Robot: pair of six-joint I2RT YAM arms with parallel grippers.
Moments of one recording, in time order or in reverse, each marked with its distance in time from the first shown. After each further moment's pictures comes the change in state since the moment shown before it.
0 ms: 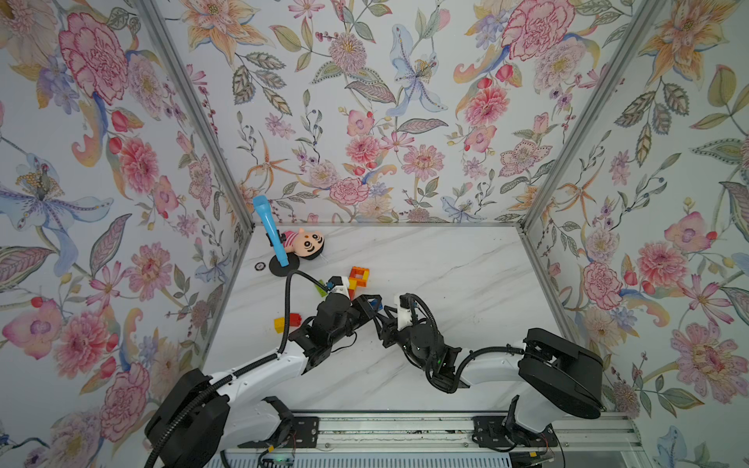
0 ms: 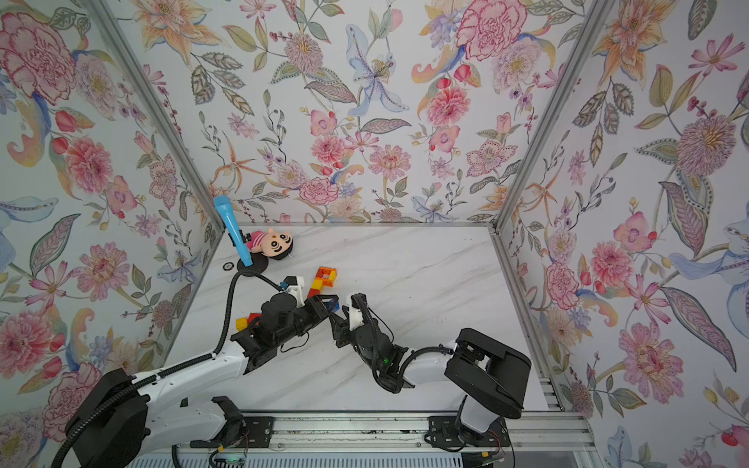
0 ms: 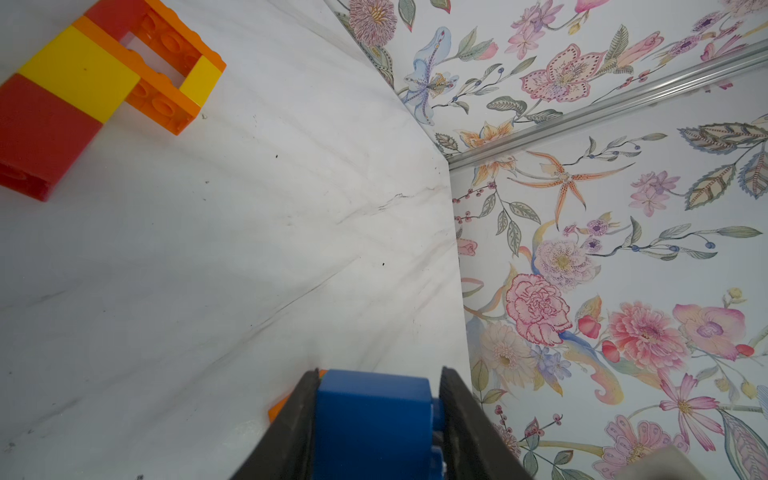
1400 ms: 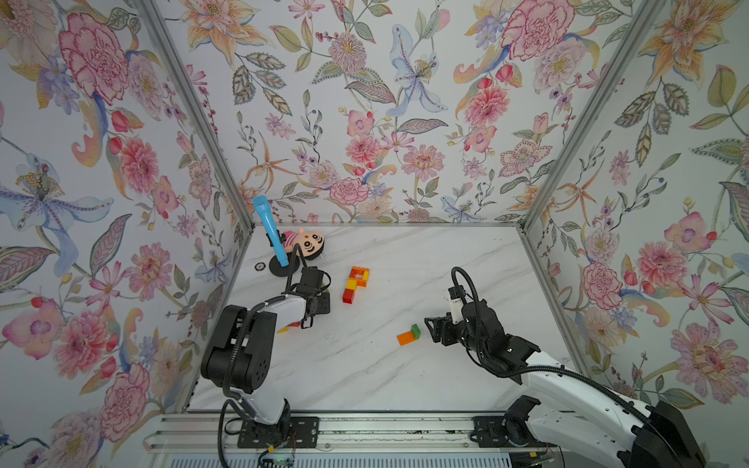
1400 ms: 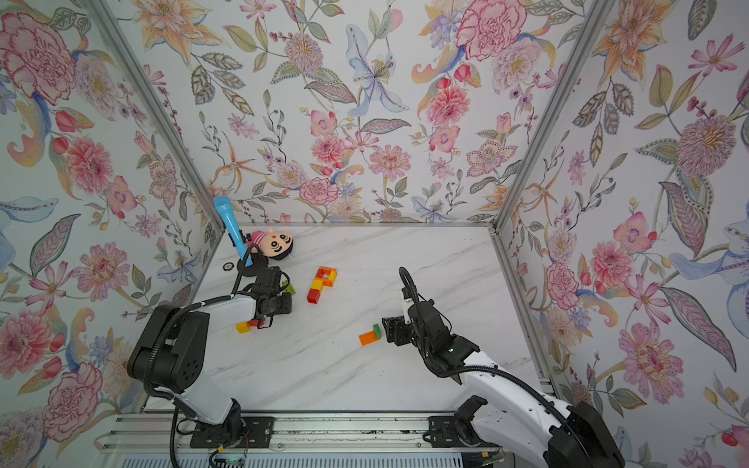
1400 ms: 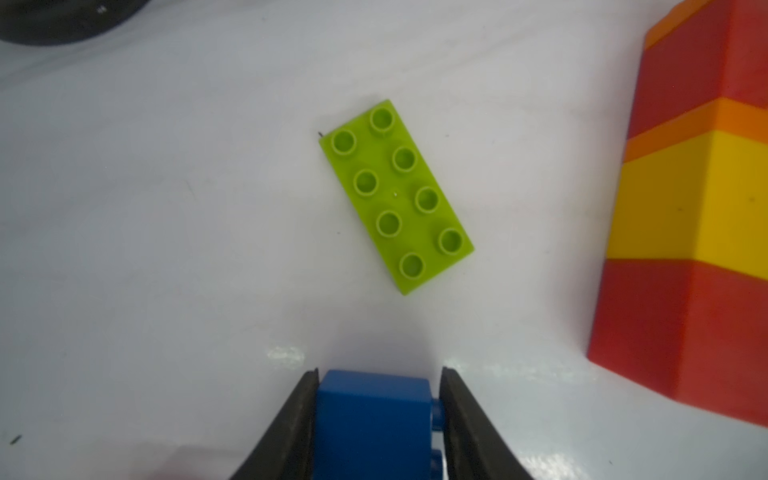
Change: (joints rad) left arm 0.492 0.445 0.241 -0.432 -0.071 0.846; right arm -0.415 -0.633 -0.069 -1.020 -0.365 -0.028
